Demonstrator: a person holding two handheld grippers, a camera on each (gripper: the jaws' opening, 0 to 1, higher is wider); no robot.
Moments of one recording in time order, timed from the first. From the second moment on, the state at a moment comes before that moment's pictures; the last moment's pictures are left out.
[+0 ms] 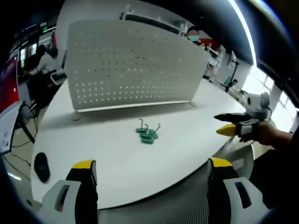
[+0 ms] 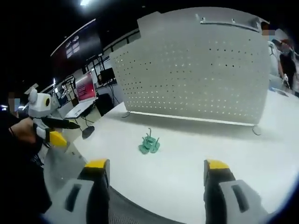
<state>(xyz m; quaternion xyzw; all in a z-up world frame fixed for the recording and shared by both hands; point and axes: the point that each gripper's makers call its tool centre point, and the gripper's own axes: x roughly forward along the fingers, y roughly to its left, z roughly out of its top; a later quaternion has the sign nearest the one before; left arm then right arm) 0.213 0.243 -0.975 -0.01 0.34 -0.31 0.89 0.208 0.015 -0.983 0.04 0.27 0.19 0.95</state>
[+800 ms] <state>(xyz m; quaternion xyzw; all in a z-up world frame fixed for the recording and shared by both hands) 0.214 0.253 -0.987 -0.02 0.36 -0.30 0.88 0.211 0.014 -0.995 0.06 0.28 0.17 0.94</state>
